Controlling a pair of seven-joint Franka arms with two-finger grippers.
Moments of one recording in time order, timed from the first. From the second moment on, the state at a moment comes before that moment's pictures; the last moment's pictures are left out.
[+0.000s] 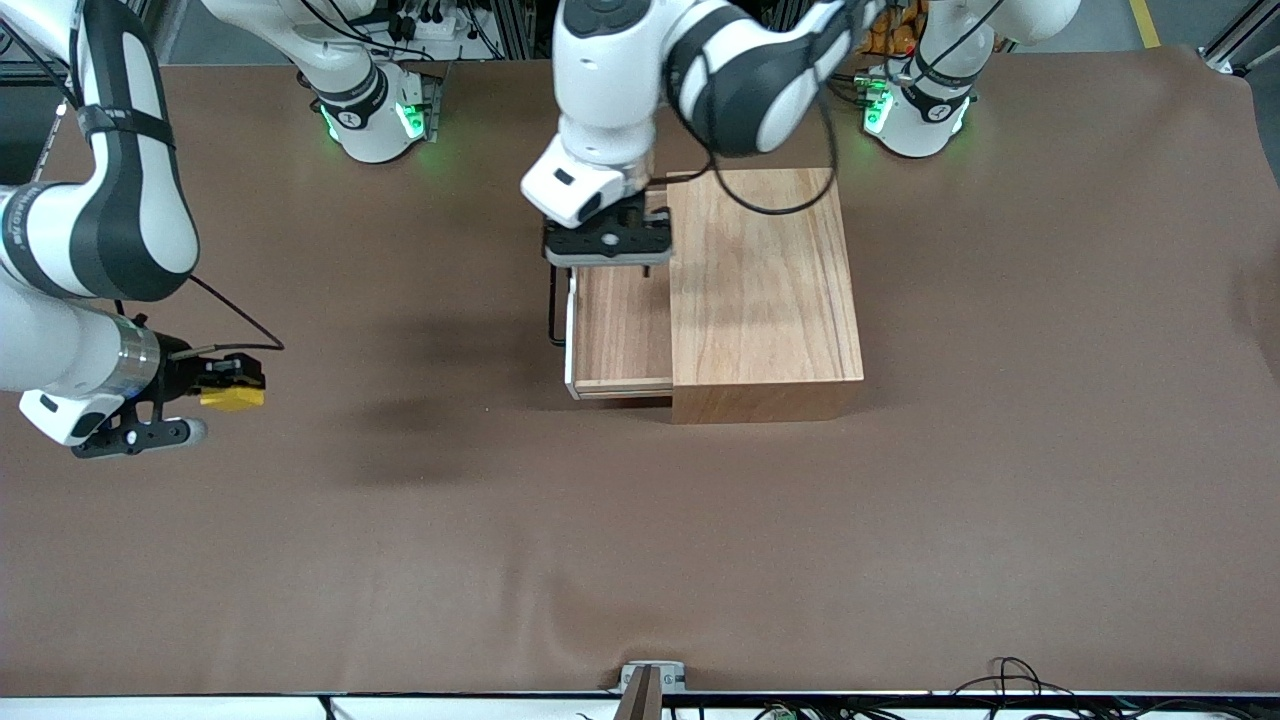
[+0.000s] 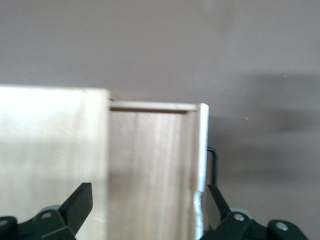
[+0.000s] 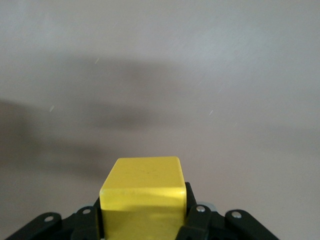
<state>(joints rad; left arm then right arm) -0.89 0.47 0.05 -1.23 0.04 1.84 -0.88 0.07 0.32 -0.06 -1.55 0.07 1.65 -0.18</state>
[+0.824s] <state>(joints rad) -0.45 0.25 0.05 -1.24 -0.01 1.51 -0.28 0.56 0.27 0.01 -1.53 0.13 1.68 0.30</state>
